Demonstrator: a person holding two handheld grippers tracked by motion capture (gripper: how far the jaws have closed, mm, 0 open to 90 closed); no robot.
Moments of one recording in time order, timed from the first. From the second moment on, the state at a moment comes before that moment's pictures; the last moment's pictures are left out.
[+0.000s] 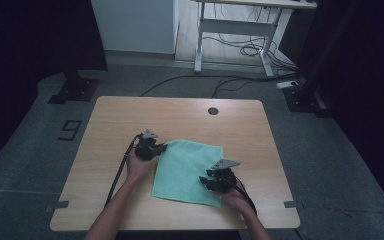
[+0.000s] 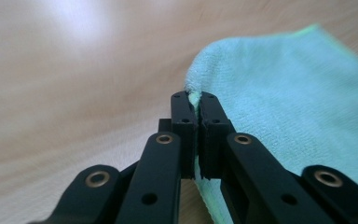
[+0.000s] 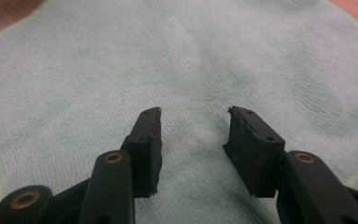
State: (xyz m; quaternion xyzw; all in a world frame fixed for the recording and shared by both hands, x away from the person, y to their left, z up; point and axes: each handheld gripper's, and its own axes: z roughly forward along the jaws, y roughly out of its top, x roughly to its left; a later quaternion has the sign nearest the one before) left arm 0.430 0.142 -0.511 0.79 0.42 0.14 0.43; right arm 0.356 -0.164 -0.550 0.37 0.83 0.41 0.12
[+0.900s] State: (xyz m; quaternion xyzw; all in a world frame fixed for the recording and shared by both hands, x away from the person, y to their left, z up) left arm 0.441 0.135 -0.532 0.80 0.46 0.11 0.36; right arm 0.361 -0.180 -0.547 0.38 0.83 0.40 0.11
